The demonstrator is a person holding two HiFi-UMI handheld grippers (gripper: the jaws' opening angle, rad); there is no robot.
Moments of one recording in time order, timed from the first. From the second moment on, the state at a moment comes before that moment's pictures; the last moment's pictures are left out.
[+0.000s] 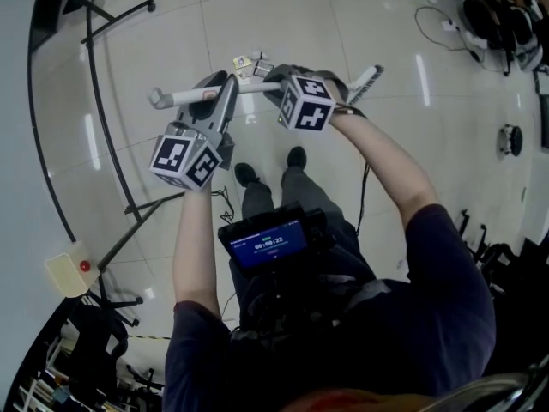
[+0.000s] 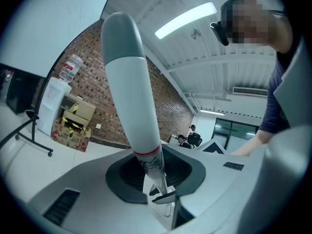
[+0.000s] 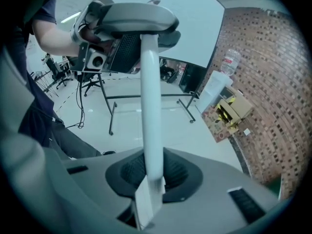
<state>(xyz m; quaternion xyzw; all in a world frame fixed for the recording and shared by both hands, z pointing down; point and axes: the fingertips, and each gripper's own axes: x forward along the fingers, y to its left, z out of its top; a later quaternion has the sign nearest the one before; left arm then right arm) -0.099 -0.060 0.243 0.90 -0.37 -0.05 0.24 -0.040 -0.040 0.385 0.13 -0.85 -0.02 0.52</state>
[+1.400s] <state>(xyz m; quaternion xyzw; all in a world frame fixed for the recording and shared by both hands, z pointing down) -0.187 -0.018 0.784 0.72 -0.48 -0.08 0.49 -0.088 0.031 0.883 -0.04 -0.81 0.06 0.58</state>
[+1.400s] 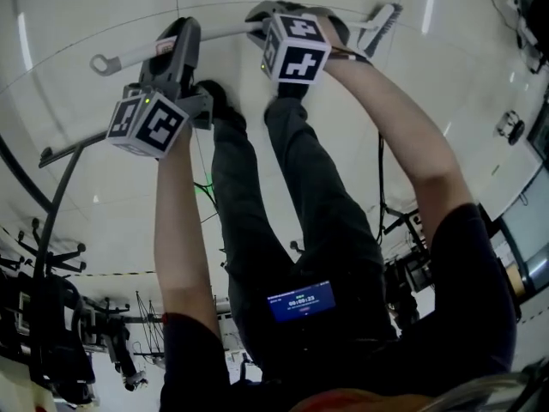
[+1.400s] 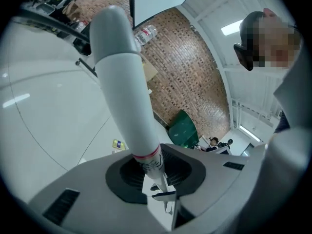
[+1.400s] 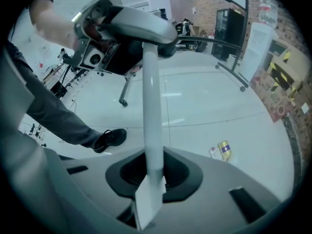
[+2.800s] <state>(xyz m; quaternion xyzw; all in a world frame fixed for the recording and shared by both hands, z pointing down) -0.223 0.063 1.076 0.63 -0.53 0.22 0.52 -0.120 0.074 1.138 -0.07 -0.76 0.10 0.64</state>
